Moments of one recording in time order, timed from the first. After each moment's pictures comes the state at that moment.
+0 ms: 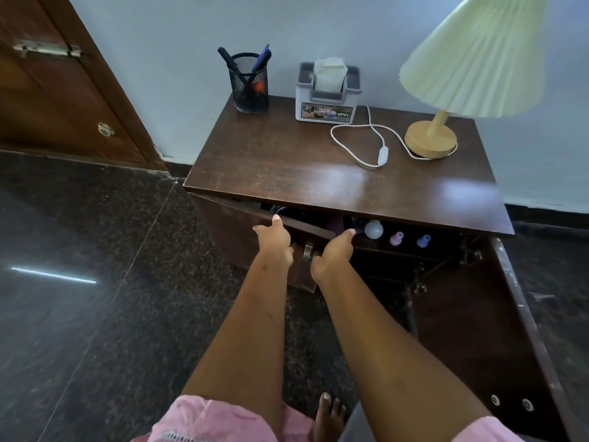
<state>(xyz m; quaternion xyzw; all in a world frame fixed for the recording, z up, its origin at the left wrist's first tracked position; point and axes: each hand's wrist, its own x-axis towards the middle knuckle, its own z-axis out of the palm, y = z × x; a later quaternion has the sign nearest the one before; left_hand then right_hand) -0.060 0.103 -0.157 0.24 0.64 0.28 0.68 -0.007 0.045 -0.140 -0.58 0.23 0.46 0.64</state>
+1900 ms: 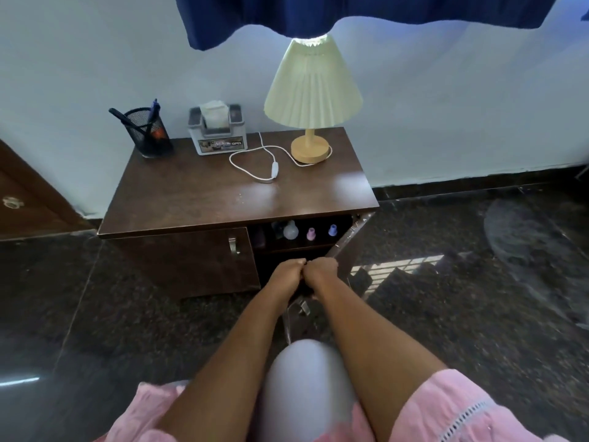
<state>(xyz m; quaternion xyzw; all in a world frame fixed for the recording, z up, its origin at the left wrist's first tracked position) 0.009 -0.051 -0.121 0.51 0.51 0.02 0.69 0.067 -0.074 -0.142 -0.77 0.13 0.40 0.48</state>
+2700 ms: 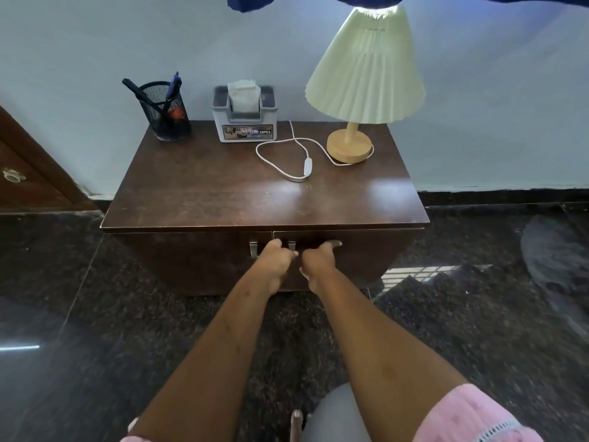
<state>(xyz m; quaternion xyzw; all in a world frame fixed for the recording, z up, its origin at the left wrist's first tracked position) 0.010 0.052 -0.152 0.53 0.52 0.05 0.67 0.075 0.006 -0.169 -0.76 0.04 0.41 0.50</state>
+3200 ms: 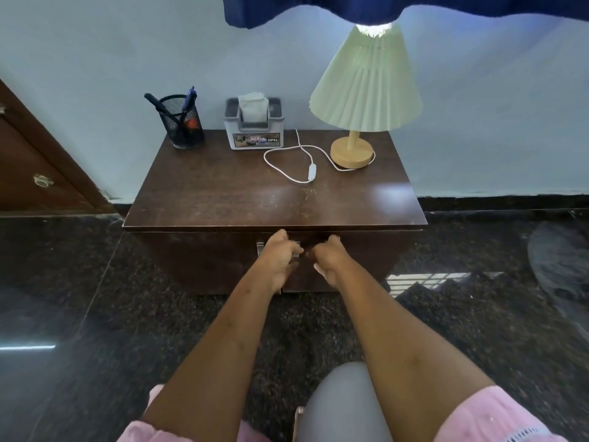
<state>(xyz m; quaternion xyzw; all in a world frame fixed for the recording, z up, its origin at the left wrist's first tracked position) -0.004 0.036 -0.116 0.46 0.46 0.11 0.75 0.093 -0.008 -0.154 -0.74 -0.04 0.47 0.47</state>
